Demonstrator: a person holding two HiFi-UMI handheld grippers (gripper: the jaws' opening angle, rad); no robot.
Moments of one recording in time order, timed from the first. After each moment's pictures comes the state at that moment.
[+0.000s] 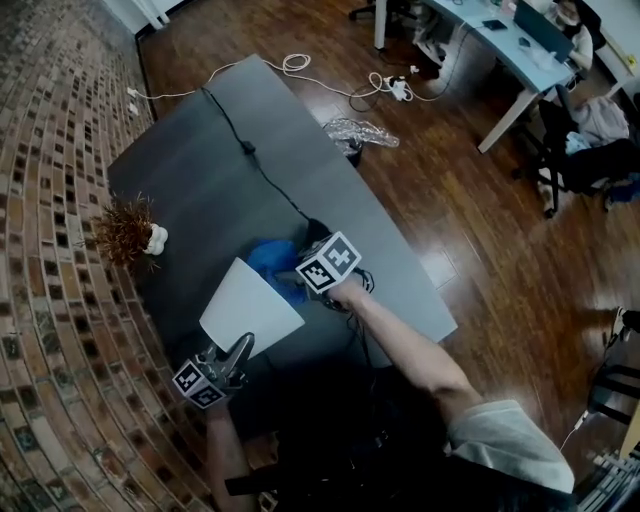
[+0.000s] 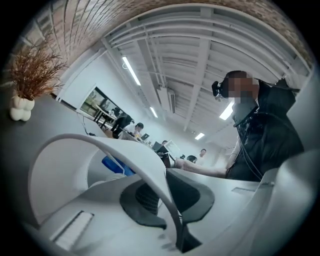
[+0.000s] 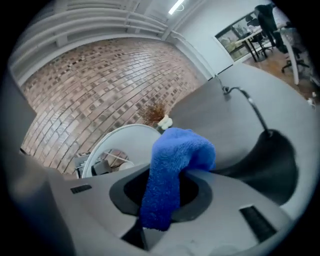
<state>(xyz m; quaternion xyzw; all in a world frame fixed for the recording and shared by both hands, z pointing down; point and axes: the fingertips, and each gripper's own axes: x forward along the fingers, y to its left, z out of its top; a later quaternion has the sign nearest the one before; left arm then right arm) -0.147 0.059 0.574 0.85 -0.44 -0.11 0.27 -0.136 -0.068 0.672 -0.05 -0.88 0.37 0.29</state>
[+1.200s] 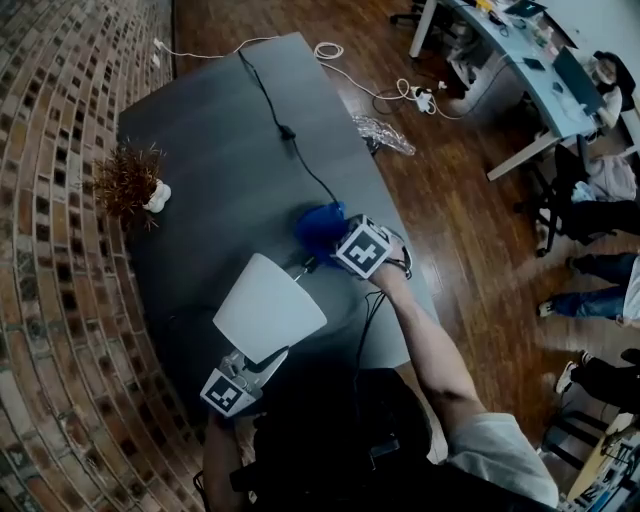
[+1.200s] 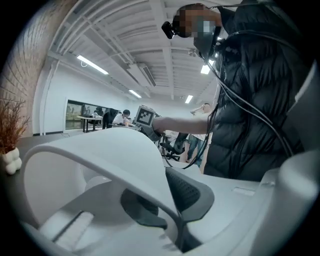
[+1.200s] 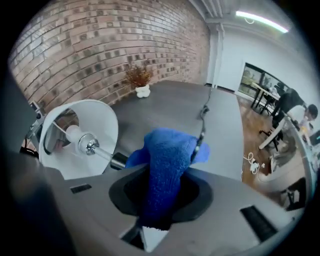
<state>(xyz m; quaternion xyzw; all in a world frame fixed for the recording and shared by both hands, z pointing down) -0.052 0.103 0.607 0.89 -0.41 0.13 0.15 -0.051 -0.148 0.683 0.06 -0.85 0.07 0.52</state>
